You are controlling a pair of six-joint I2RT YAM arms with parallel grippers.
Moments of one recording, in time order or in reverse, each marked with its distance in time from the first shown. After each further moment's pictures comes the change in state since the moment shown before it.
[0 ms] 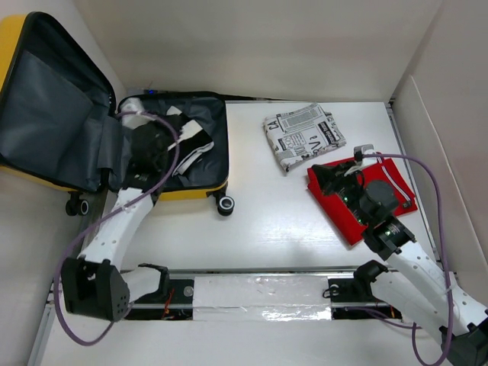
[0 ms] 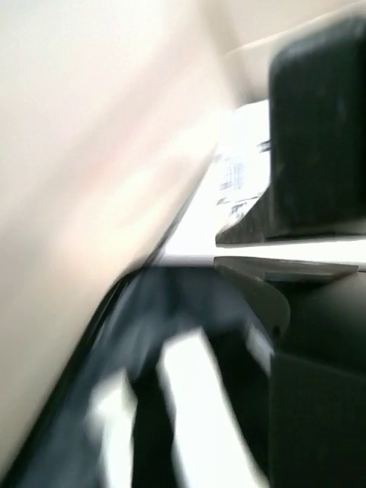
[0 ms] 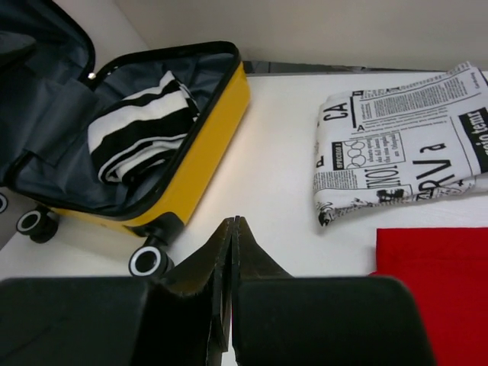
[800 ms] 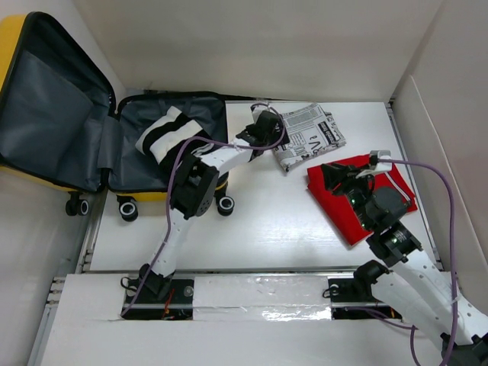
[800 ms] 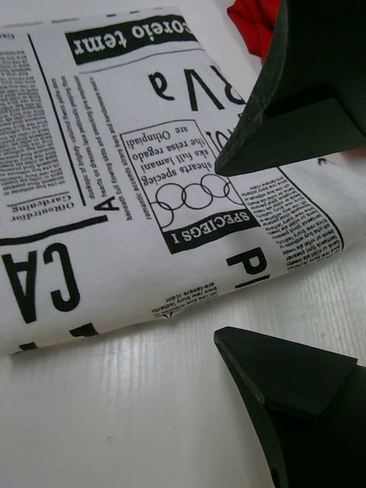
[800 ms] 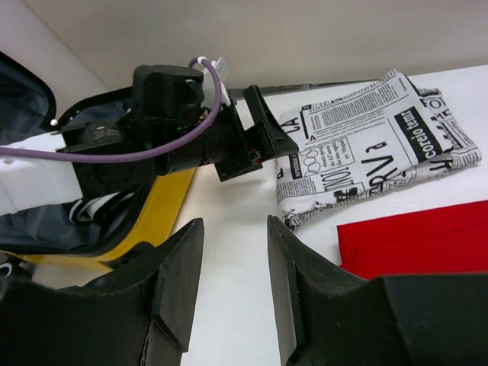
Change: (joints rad) left arm -0.504 1.203 1.005 -0.350 0.029 -0.004; right arm 0.000 -0.093 -0.013 -0.052 0.186 0.032
